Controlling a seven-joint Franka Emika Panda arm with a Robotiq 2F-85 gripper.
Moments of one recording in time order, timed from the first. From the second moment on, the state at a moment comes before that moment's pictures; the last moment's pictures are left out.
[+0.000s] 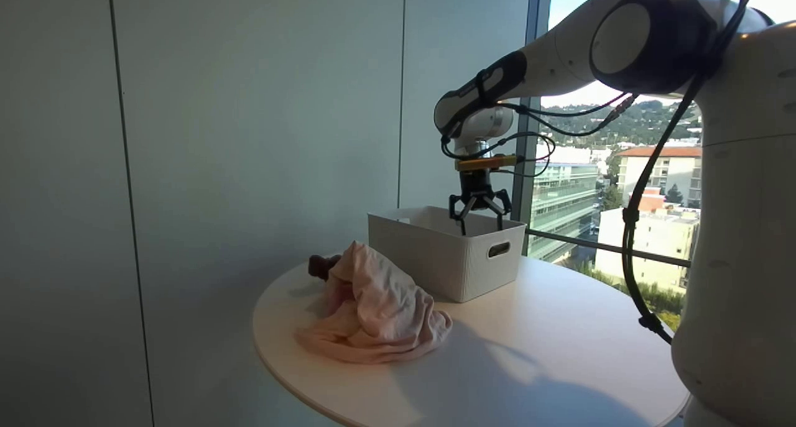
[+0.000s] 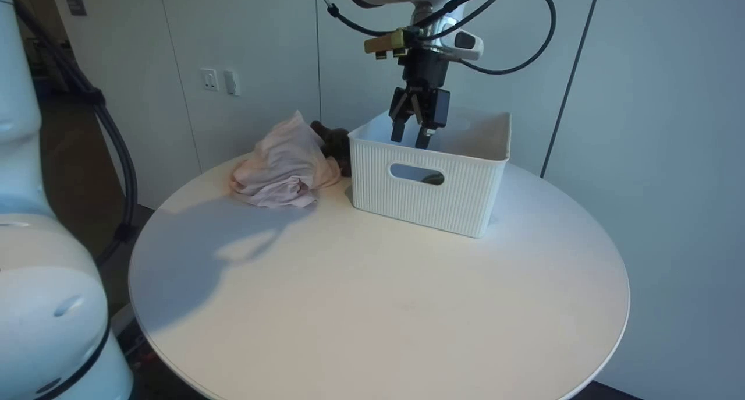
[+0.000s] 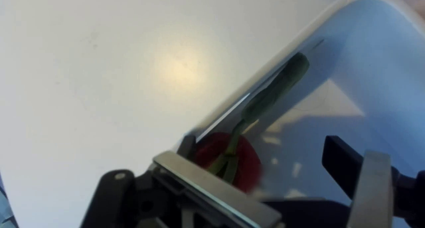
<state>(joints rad) -0.20 0.12 -0.21 -1.74 -0.05 1.59 0.37</state>
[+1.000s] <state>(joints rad) -0.21 0.09 -0.23 -1.87 -0.04 1.91 0.43</state>
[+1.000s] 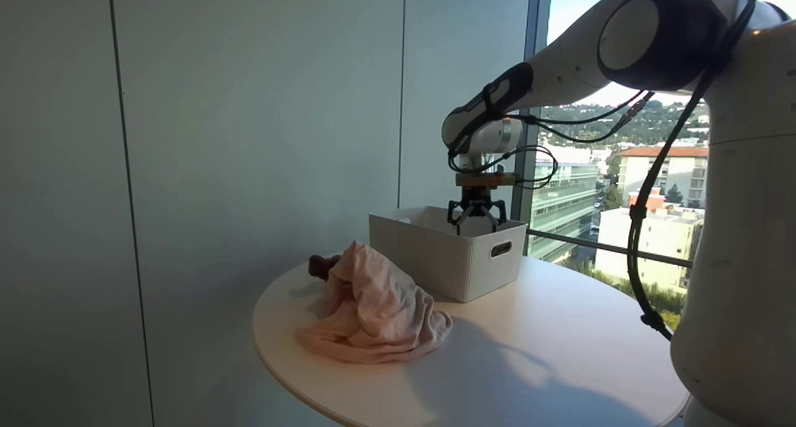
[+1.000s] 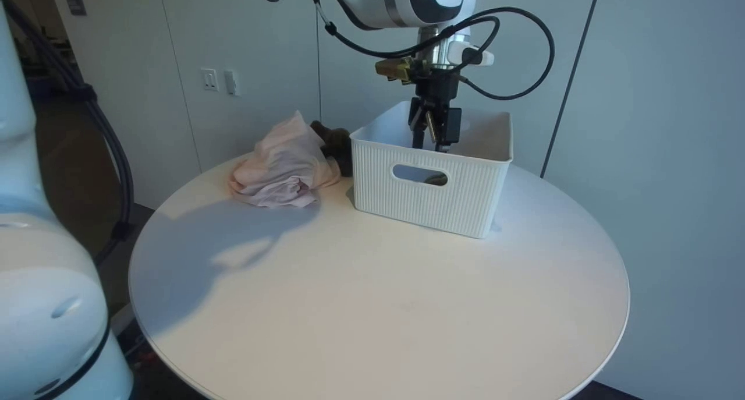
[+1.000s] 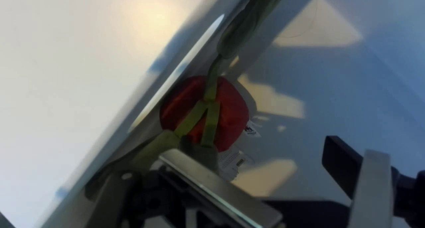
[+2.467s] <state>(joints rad) -0.26 0.13 -0.26 -1.95 0.02 1.91 0.34</state>
